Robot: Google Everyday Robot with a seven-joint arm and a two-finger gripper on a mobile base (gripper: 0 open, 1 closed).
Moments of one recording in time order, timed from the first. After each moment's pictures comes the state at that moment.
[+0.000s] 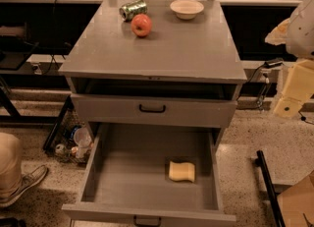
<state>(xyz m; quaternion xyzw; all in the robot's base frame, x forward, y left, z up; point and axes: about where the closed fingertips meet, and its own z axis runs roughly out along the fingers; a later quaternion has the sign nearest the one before) 0.438 -0.216 0.979 -0.60 0.78 -0.04 0.16</state>
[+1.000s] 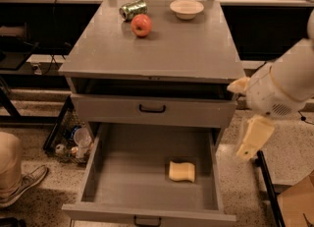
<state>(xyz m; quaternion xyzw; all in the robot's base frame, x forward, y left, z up) 0.435 -0.175 0.863 -0.63 0.75 0.06 0.20</state>
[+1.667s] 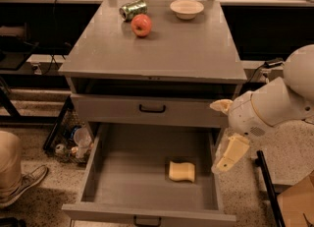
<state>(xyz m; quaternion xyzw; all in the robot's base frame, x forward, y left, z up) 0.446 -0.147 0.787 -0.63 0.73 0.14 0.25</state>
